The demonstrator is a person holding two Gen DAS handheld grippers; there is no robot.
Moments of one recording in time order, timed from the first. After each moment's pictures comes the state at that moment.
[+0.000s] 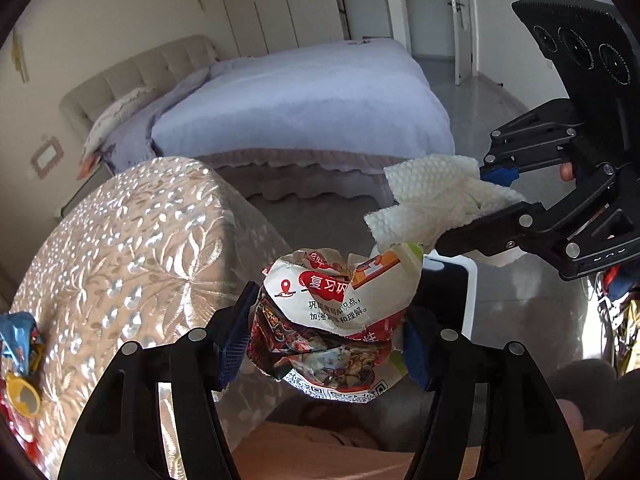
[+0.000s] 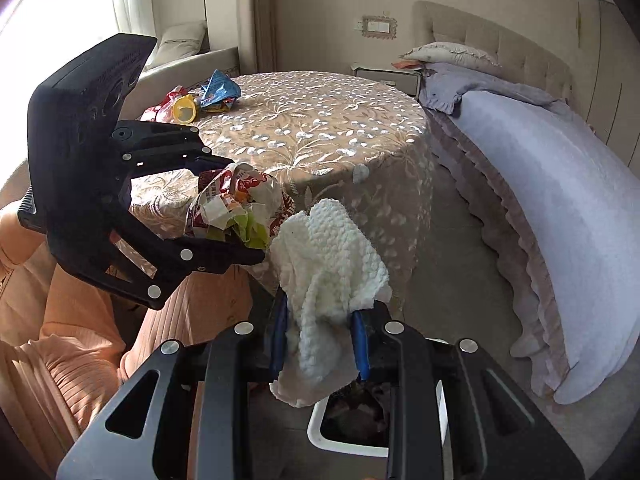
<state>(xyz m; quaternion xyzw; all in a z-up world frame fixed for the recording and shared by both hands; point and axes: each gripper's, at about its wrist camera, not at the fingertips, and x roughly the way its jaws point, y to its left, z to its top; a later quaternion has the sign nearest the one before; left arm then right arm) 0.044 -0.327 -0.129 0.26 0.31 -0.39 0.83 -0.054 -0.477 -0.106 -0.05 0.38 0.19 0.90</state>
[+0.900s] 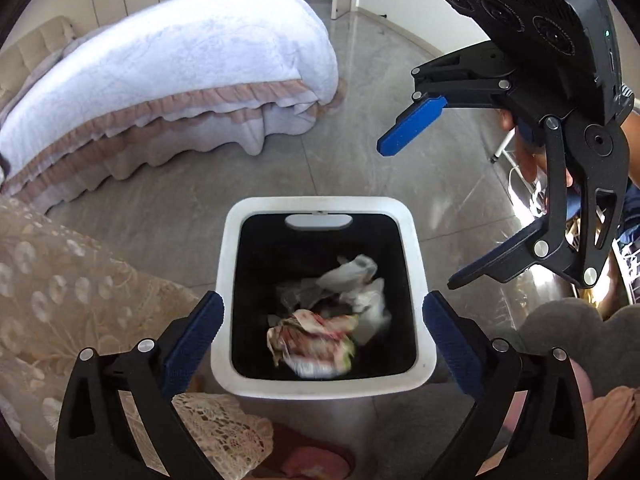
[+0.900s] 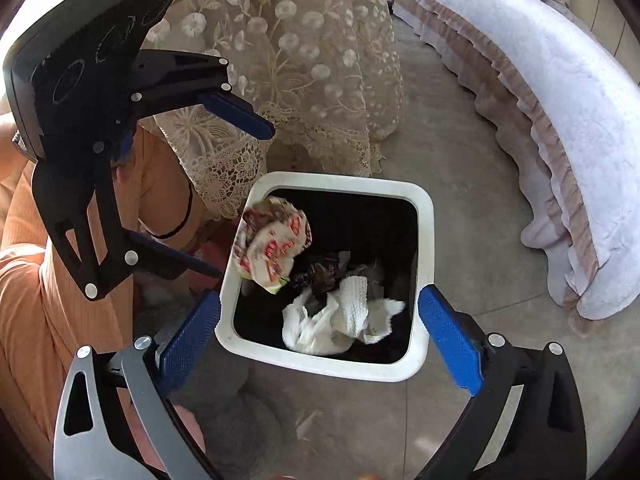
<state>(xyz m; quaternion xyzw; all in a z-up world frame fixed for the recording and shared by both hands) 0.078 -0.446 -0.272 0.31 0.39 -0.57 0.66 -0.035 -0.573 -0.261 -0.05 0.55 0.17 0.82</state>
